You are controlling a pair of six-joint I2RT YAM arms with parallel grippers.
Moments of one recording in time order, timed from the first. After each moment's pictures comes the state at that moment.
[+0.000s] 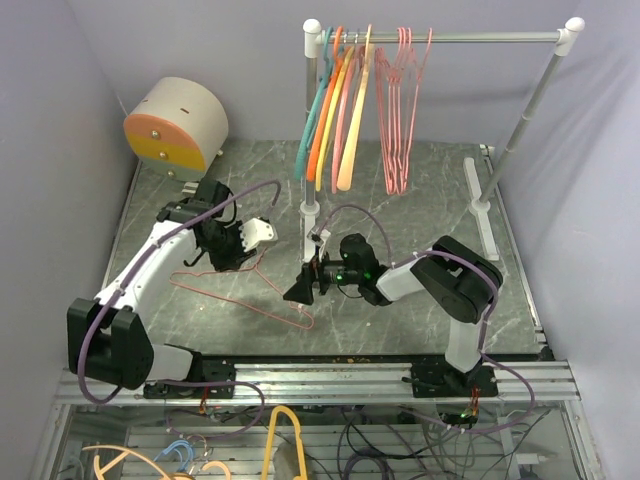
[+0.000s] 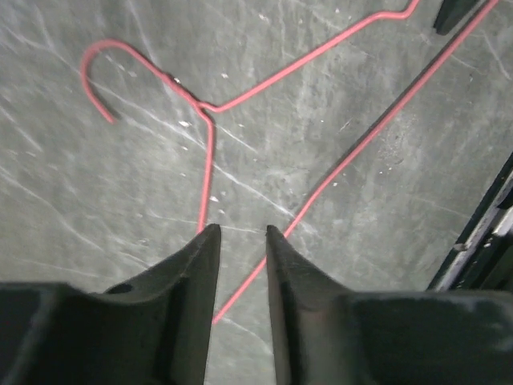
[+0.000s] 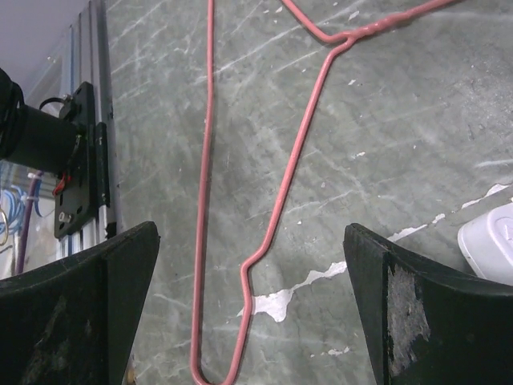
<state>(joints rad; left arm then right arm) -0.27 1.32 1.11 -1.00 0.38 0.99 0.79 1.90 0.69 0.86 -0.62 0.41</state>
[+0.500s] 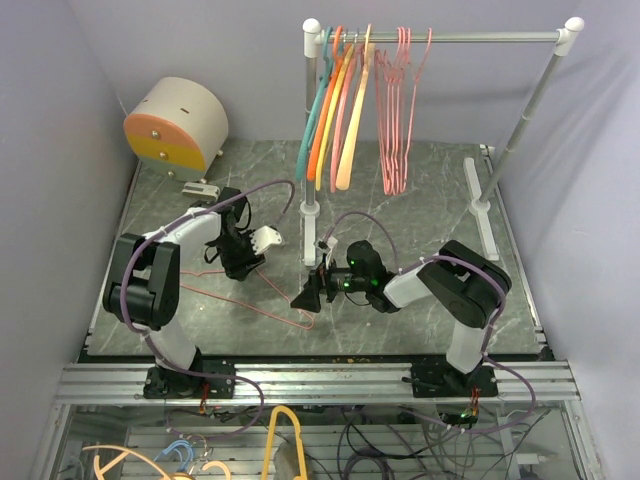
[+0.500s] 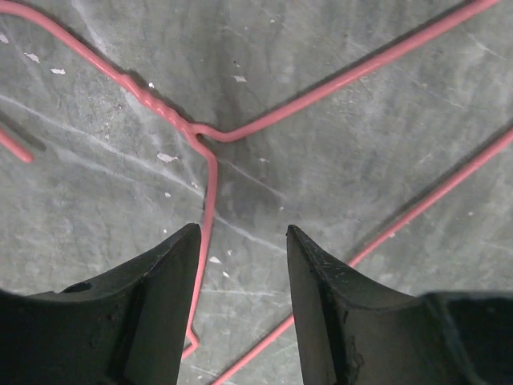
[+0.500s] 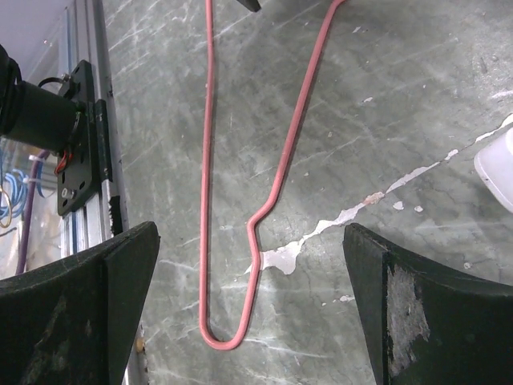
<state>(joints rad) -0.27 1.67 1.05 -0.81 0.29 0.97 0.79 1.84 0.59 0.87 -0.61 0.41</state>
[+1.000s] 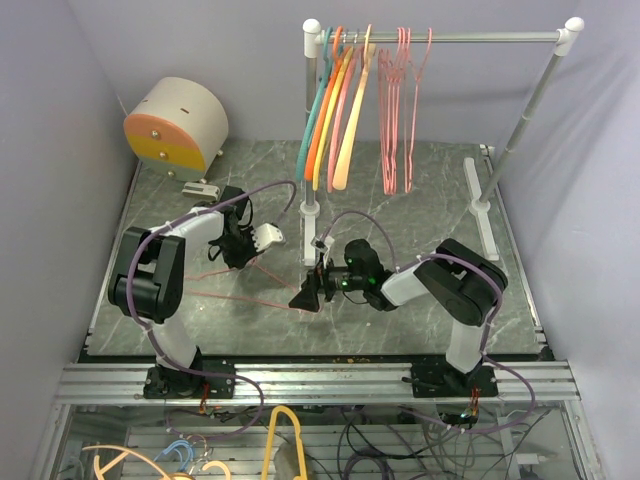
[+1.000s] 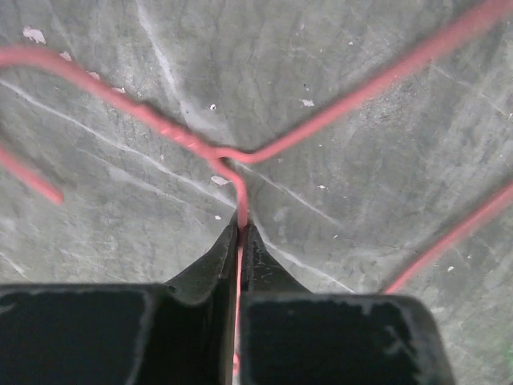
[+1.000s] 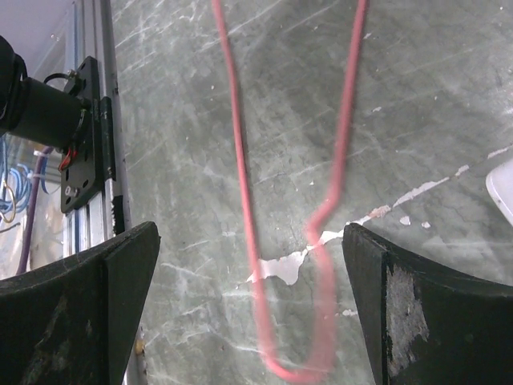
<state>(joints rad) -0.27 1.75 1.05 -0.69 0.24 0.96 0.79 1.86 0.61 0.87 -0.63 0.41</state>
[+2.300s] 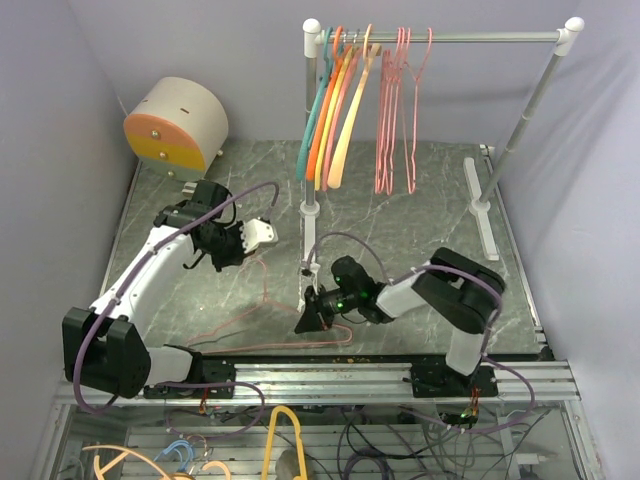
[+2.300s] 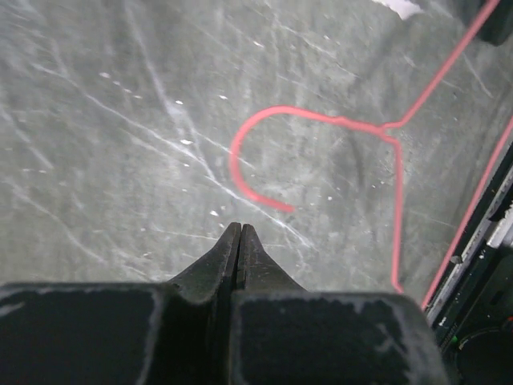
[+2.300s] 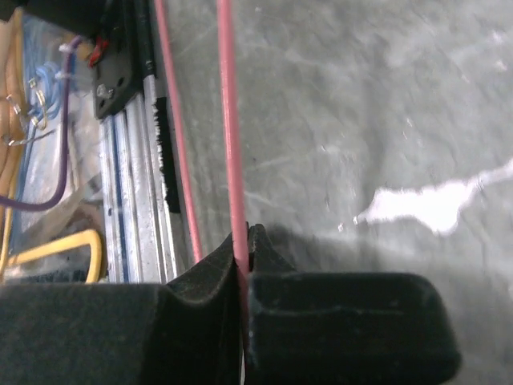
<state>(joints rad) -0.28 1.29 1.05 -0.96 0.41 1.00 0.91 1.87 0.61 0.71 -0.74 0.38</state>
